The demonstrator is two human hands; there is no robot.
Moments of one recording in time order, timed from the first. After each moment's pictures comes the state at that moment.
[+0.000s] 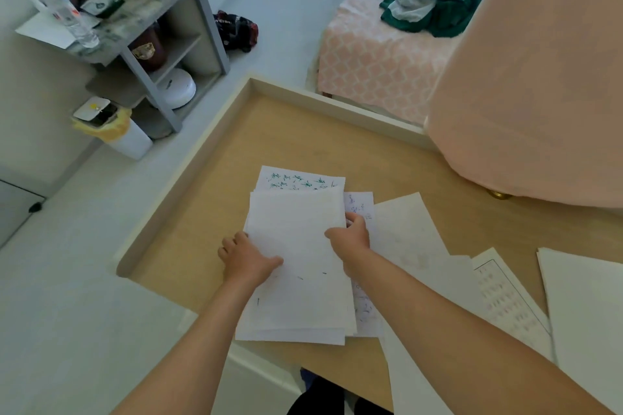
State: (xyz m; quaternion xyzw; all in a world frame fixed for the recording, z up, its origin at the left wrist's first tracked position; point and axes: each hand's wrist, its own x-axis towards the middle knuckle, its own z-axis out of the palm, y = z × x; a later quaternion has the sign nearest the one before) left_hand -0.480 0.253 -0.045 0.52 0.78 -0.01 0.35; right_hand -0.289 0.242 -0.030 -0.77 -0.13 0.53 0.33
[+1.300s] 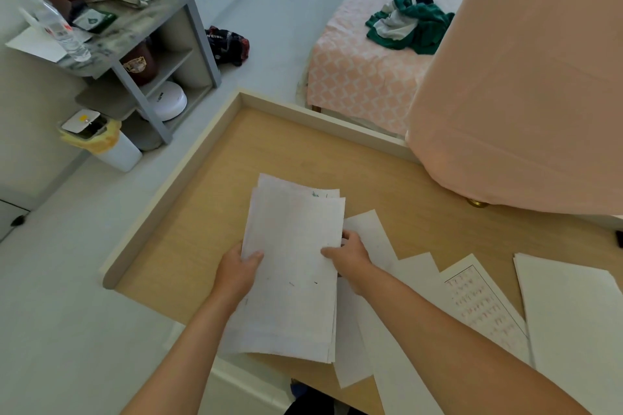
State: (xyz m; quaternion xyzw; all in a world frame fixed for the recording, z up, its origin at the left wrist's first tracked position) left_hand -0.478 0.239 -0.016 0.43 0.71 0.21 0.51; right_hand -0.262 0.216 -0.012 -0.73 -0.19 0.58 0.30
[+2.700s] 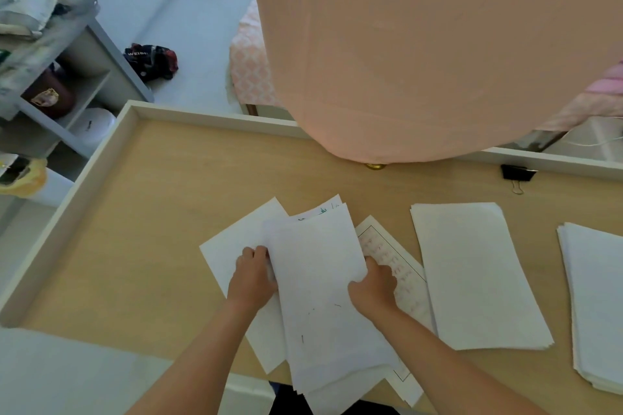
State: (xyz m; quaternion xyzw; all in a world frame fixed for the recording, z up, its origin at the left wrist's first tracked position) left_hand -0.295 0.155 -0.058 0.76 0.58 -0.06 0.28; right_hand -0.091 0.038 -0.031 -0.88 -0.23 0.40 0.13
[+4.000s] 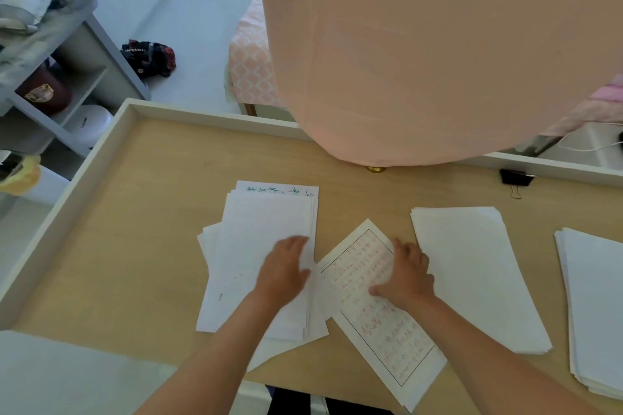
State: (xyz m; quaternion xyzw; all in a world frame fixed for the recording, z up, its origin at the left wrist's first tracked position) left_hand -0.246 0.150 -0.028 0.84 0.45 -0.02 0.30; right_hand -0.020 0.028 -0.036 -0.89 -0.36 0.30 -0.02
